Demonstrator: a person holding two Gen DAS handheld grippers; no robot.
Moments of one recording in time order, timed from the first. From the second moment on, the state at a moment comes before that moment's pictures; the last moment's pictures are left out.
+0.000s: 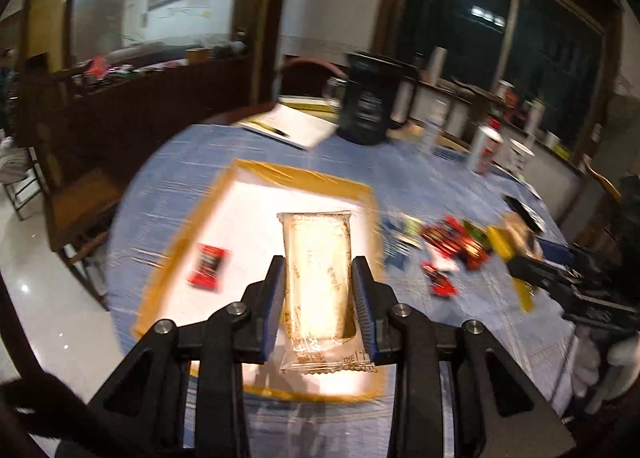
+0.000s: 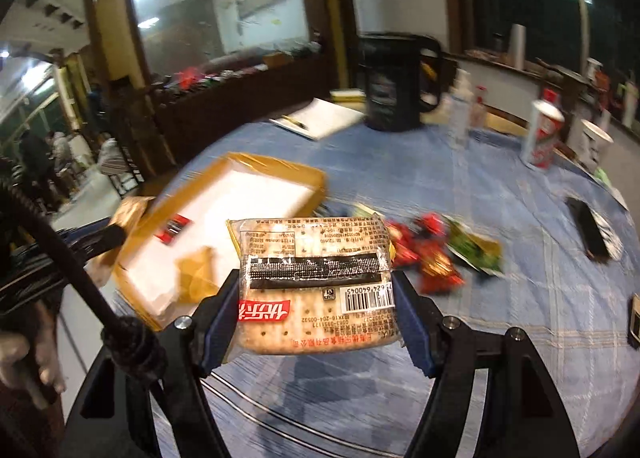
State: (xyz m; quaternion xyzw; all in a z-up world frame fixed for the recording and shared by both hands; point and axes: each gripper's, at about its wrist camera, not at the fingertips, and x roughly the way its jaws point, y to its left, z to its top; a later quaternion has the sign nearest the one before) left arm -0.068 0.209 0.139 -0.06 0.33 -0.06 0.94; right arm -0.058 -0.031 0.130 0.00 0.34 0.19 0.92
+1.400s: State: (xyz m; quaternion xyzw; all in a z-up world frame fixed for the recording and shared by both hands) left arm -0.027 0.260 0.101 -0.16 0.37 -0.09 0.91; right arm 0.016 0.034 0.098 0.00 0.37 0.20 0.91
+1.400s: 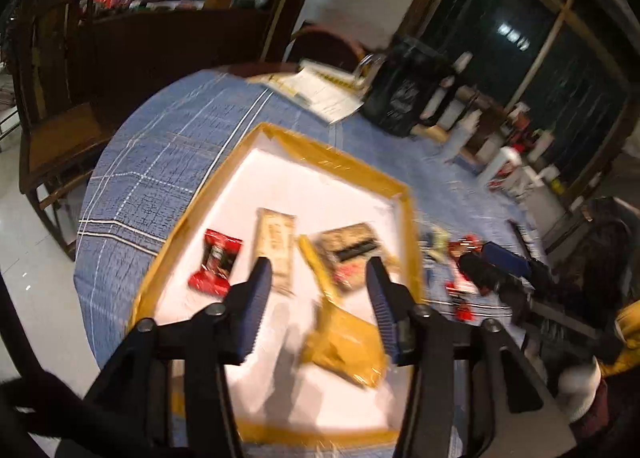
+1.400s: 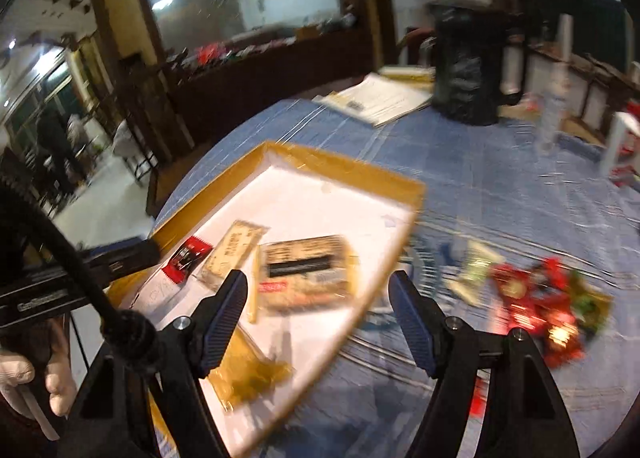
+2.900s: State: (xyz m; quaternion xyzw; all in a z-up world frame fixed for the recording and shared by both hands) left arm 0.079 0.047 0.077 -0.06 0.45 -0.18 0.87; right arm 0.040 -0.145 0.015 0.10 0.41 0.12 0.90
